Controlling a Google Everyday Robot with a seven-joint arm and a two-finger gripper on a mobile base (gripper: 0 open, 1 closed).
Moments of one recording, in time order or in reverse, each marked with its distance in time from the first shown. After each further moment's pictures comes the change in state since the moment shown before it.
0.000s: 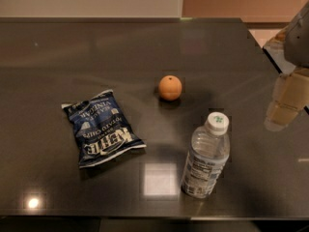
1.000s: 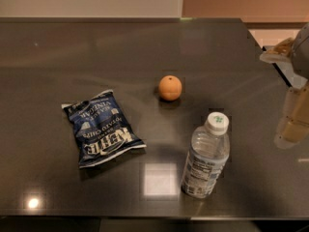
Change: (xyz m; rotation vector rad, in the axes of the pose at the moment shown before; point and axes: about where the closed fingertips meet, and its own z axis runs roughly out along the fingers) arm -0.002 0.031 -0.001 -0.078 -0.088 -0.092
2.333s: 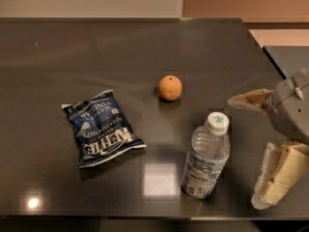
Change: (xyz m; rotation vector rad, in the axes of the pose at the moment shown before) arm -0.035 0.087 0.039 -0.150 -0.239 -0.052
